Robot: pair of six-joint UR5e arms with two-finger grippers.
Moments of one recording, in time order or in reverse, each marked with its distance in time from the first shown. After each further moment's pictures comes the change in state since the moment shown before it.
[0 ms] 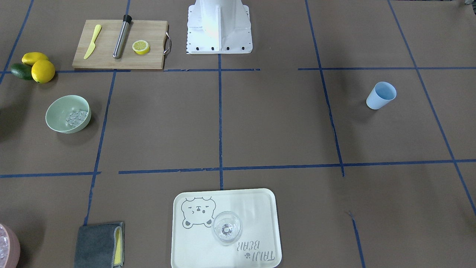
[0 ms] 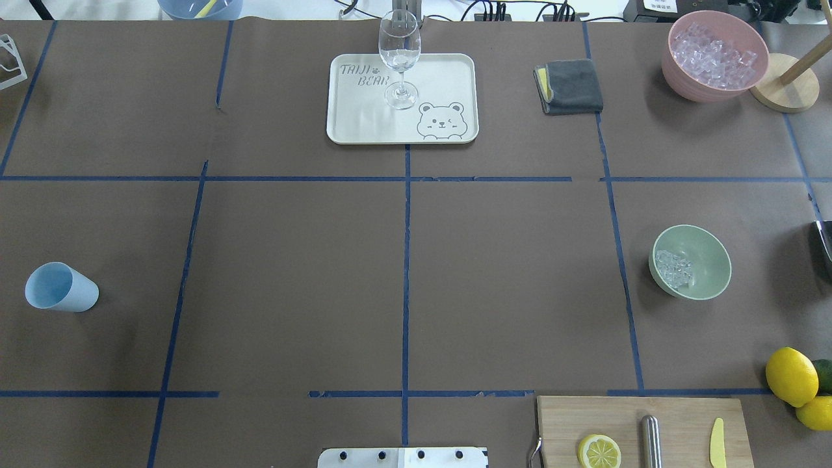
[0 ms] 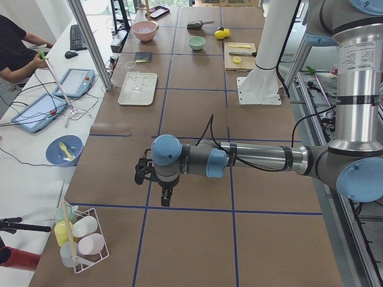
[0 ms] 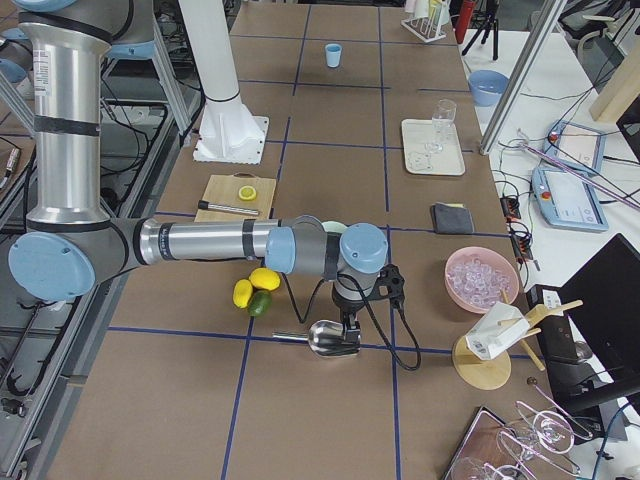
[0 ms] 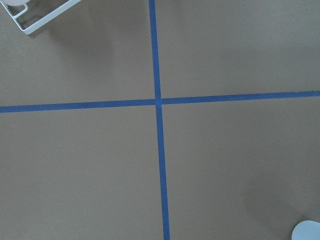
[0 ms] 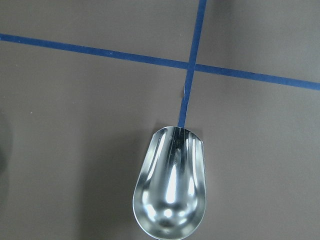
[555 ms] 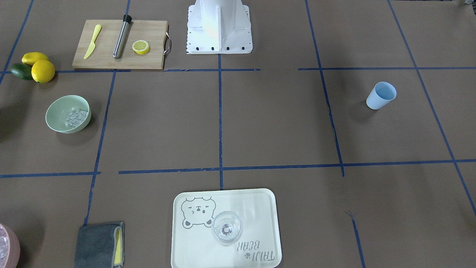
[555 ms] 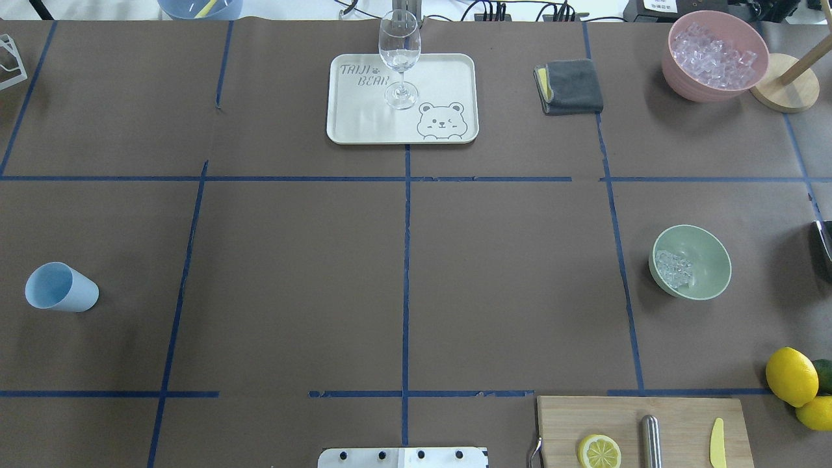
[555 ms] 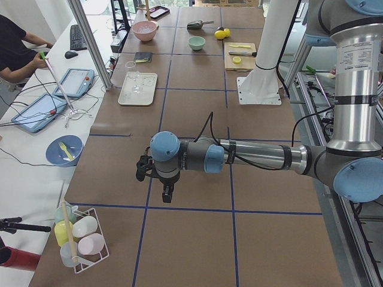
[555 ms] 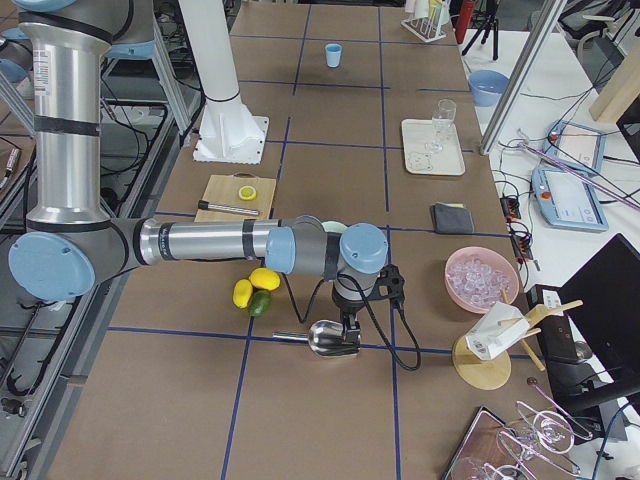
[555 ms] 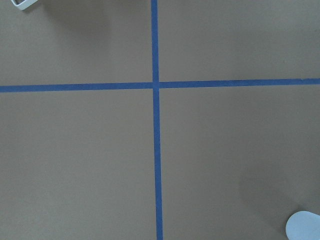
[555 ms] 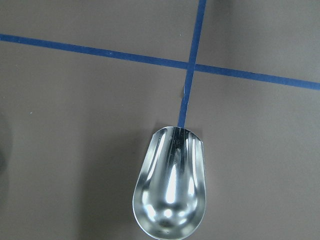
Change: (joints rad) left arm 0.047 0.004 -0.013 0.015 -0.006 0.000; right arm 0.000 0.003 -0.003 0.000 0.000 0.000
